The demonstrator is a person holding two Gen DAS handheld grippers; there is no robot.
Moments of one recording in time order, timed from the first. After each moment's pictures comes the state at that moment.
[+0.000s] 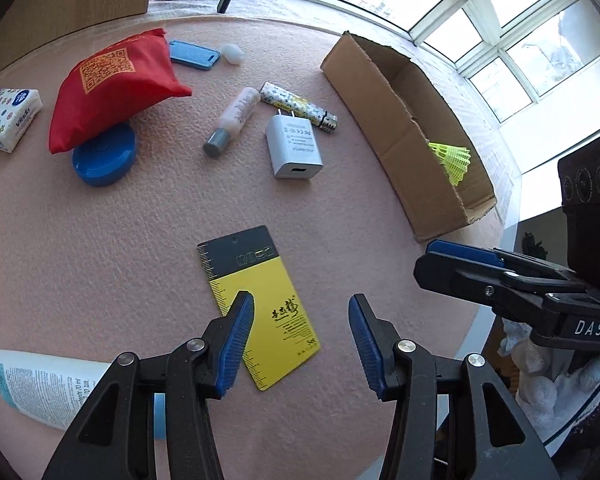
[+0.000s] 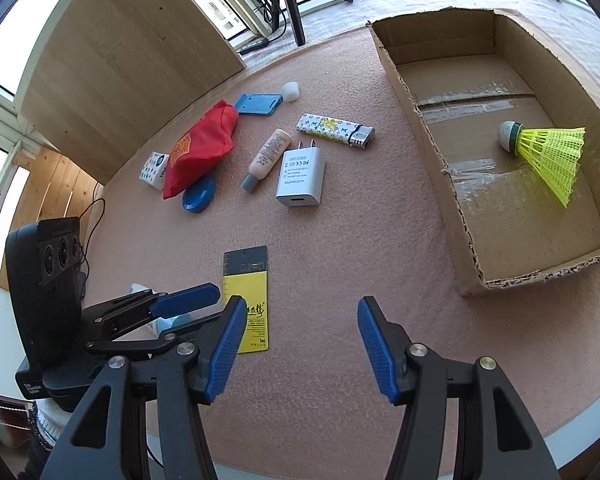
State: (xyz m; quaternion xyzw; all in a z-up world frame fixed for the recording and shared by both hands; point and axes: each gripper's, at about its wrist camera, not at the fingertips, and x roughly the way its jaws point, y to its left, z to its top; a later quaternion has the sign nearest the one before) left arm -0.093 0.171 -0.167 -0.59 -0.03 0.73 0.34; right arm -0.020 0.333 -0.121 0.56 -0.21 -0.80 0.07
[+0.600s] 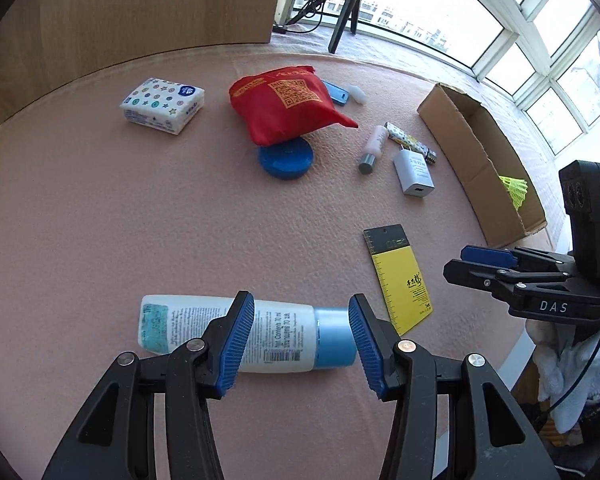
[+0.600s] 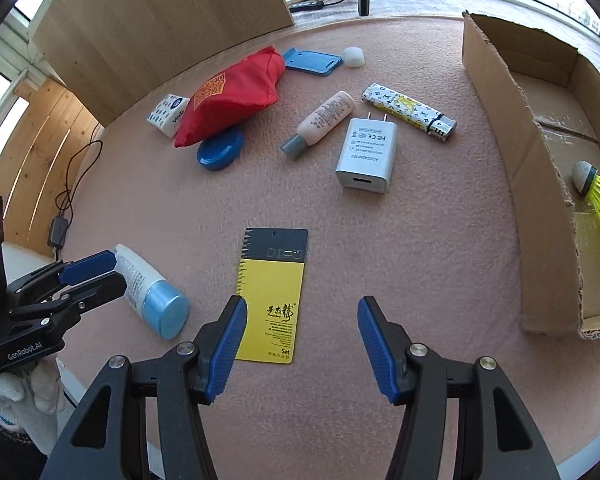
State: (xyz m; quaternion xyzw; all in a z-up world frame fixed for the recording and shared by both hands) left arm -0.079 0.047 -0.140 -0.56 -0.01 0.80 0.22; right arm -0.049 0.269 -0.148 0.59 -0.12 -0.79 0.11
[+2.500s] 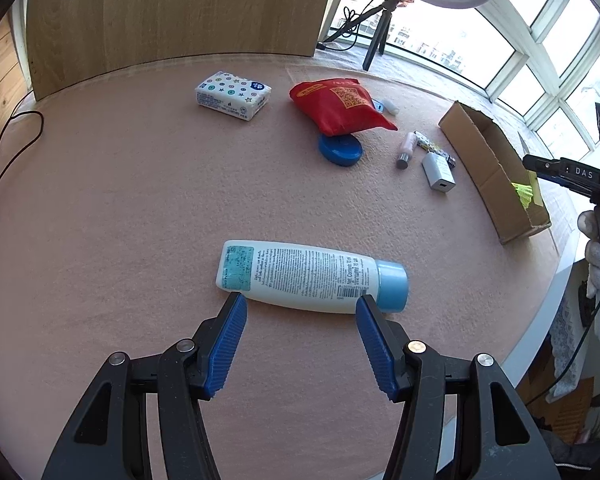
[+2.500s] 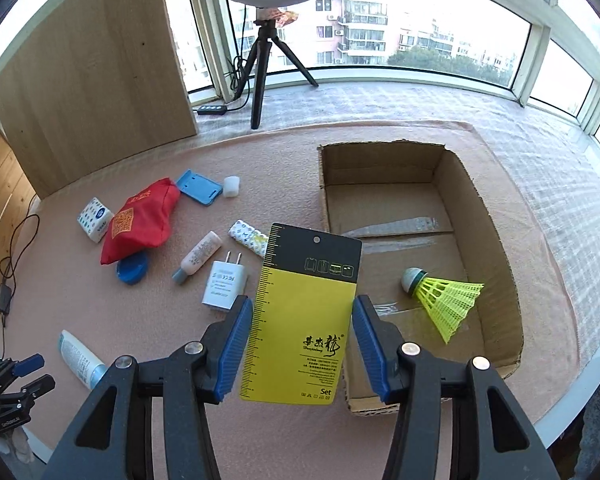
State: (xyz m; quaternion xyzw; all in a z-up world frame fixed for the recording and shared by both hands) left arm -0.046 -0.011 -0.135 -0.54 -0.03 0.82 0.19; right arm -0.065 0.353 -0.063 0.50 -0.05 -0.86 -0.05
